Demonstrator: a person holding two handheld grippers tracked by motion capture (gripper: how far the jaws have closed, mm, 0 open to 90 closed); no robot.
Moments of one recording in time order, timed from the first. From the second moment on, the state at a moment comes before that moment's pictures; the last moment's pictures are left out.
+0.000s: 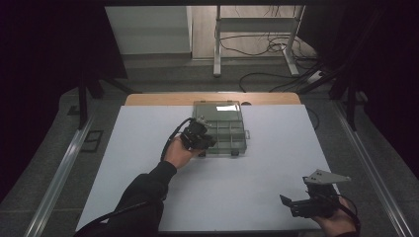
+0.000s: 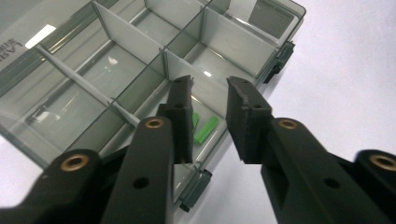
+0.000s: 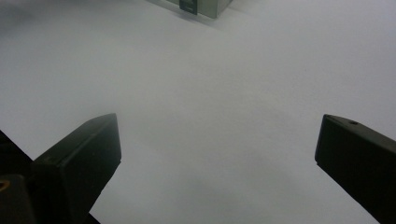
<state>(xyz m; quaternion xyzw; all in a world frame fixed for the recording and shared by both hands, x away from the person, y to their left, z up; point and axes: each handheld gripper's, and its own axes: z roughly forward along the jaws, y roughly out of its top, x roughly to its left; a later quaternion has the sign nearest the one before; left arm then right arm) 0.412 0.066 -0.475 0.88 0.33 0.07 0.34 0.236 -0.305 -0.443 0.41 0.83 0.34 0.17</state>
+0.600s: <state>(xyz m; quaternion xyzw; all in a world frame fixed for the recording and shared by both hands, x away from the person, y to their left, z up) 0.387 0.090 -0.456 0.87 0.32 0.06 0.37 0.235 -0.307 -0.442 0.41 0.83 0.35 0.17</state>
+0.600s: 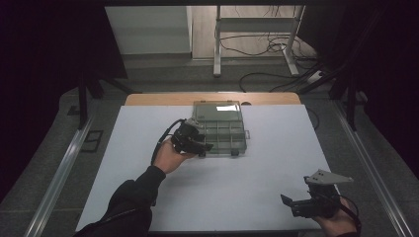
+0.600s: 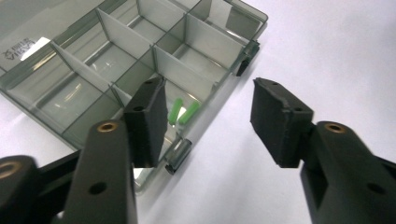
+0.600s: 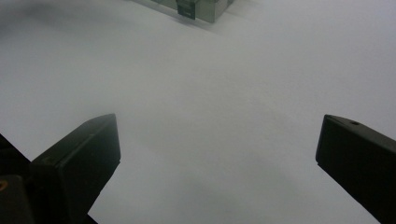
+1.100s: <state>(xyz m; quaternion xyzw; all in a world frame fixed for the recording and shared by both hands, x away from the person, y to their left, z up) 0.361 0.112 -0.449 0.85 0.33 0.06 0.40 0.233 -0.309 -0.440 0.41 0.82 0.36 0.18</state>
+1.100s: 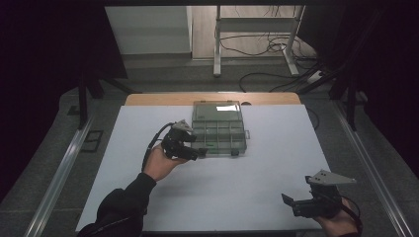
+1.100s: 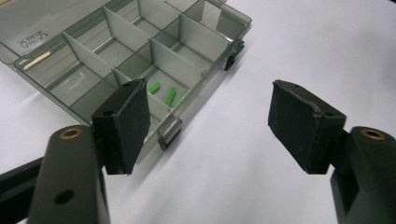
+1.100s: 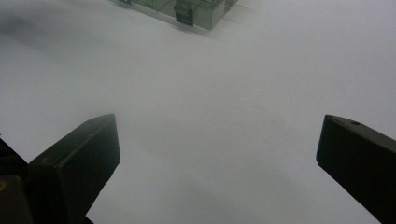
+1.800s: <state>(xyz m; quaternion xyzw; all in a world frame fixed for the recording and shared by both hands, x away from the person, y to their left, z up) 0.314 0.133 -0.434 0.83 0.35 0.07 0.43 0.233 -0.307 -0.440 0.41 0.82 0.36 0.18</state>
